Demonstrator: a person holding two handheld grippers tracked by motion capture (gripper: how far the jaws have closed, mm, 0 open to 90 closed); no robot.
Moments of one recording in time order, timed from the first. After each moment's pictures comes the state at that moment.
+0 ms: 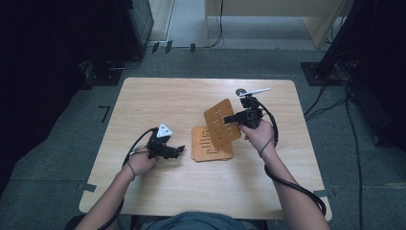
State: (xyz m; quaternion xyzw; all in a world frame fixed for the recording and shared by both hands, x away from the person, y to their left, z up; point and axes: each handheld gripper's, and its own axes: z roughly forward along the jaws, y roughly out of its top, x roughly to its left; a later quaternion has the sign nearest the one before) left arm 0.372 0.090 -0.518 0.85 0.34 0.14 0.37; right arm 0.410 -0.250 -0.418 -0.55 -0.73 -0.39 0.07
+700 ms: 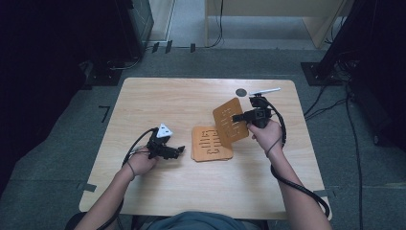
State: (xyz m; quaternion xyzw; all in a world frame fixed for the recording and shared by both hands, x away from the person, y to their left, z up) left arm 0.372 0.090 -0.518 0.85 0.34 0.14 0.37; right arm 0.408 -0.276 -0.416 -0.58 -0.72 -0.39 0.05
